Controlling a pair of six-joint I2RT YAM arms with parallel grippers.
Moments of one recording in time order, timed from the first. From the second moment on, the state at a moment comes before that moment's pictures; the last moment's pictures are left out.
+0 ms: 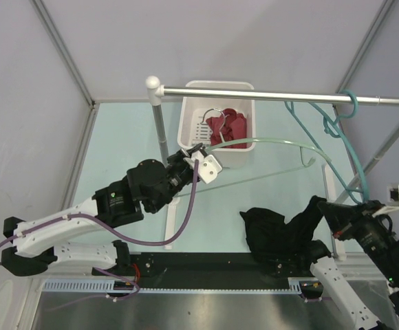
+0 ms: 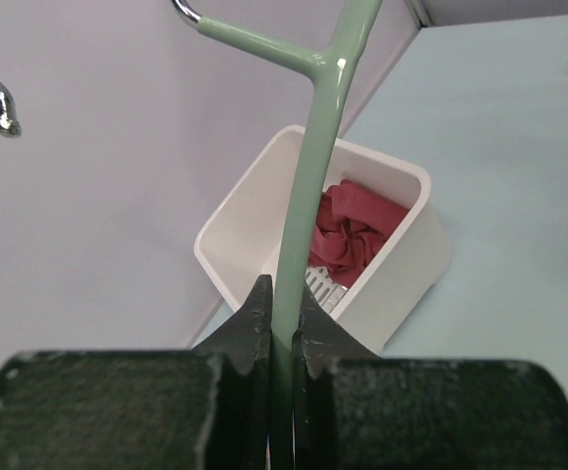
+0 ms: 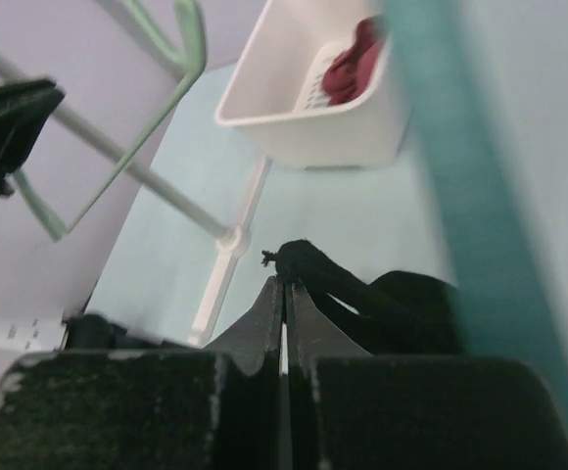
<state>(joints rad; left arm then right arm) -1.25 1.05 1.23 -0.23 -0.55 0.61 0.33 0.34 1.39 -1.18 -0.01 0.53</state>
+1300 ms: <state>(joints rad) -1.28 1.08 1.28 -0.33 0.02 0.73 0.57 0.62 1.73 -1.34 -0.42 0.47</state>
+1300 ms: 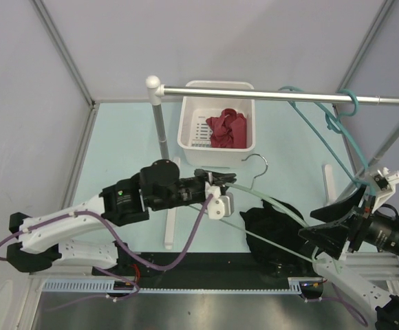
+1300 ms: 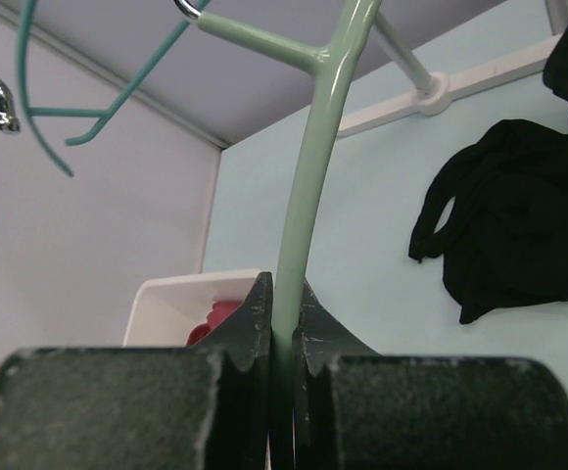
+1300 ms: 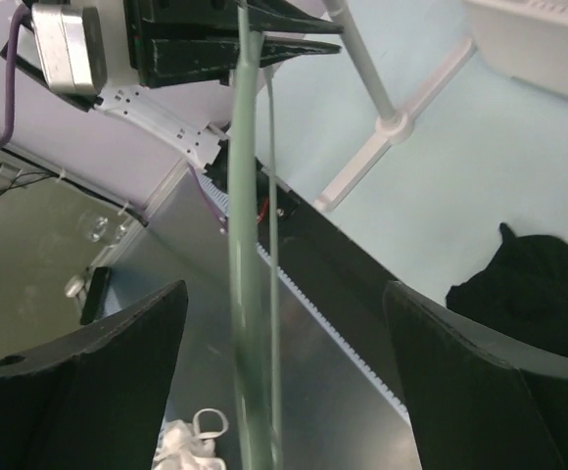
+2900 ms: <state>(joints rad) -1.36 0.97 0.93 -0.10 0.01 -0.17 0.40 0.77 1.95 -1.20 -0.13 0.53</state>
